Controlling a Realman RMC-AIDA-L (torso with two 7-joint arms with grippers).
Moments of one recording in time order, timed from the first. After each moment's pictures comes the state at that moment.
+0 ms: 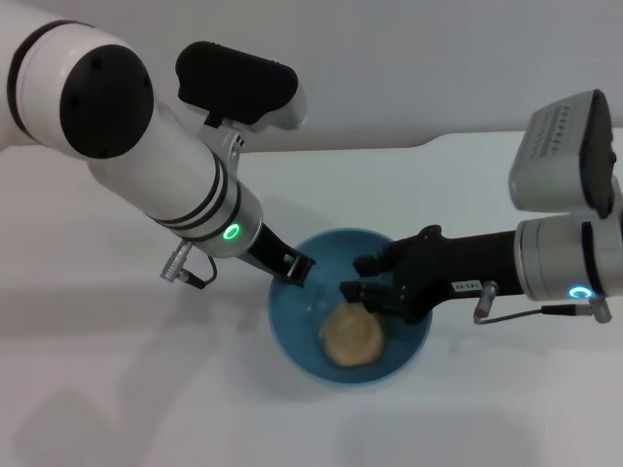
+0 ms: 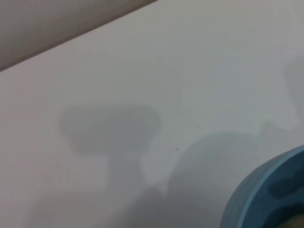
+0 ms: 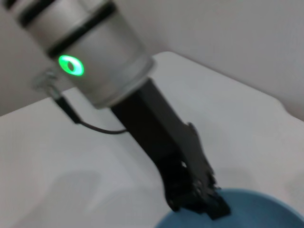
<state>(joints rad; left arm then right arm) -0.77 -2.07 1.79 1.16 -0.57 -1.19 -0.01 0.36 2.07 -1.51 -1.22 -1.90 -1.15 1.98</state>
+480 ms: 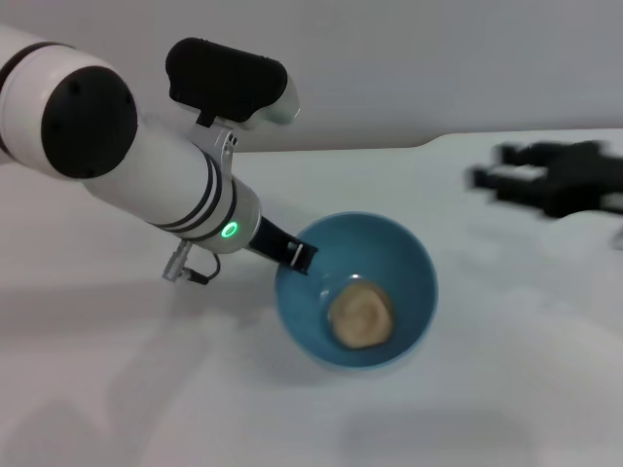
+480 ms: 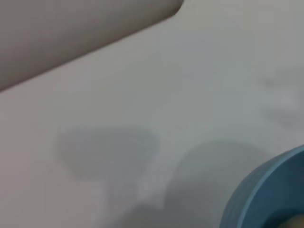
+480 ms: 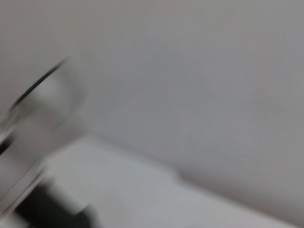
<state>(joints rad) -0.72 -2.06 1.80 1.19 -0.57 -1.10 0.00 0.17 2.08 -1.18 -1.41 -1.79 -1.20 2.01</state>
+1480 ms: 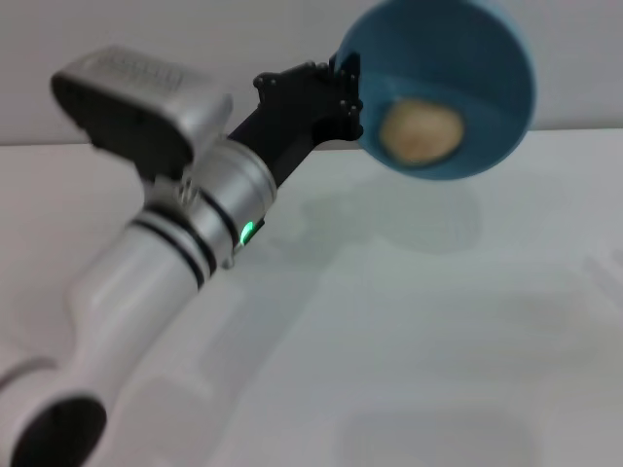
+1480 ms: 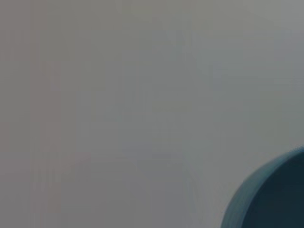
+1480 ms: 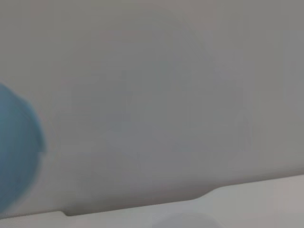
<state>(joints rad) -0.31 -2.06 2.21 1.23 -0.67 0.34 0.16 0.08 2.07 -0.83 -1.04 -1.63 -1.21 1.79</state>
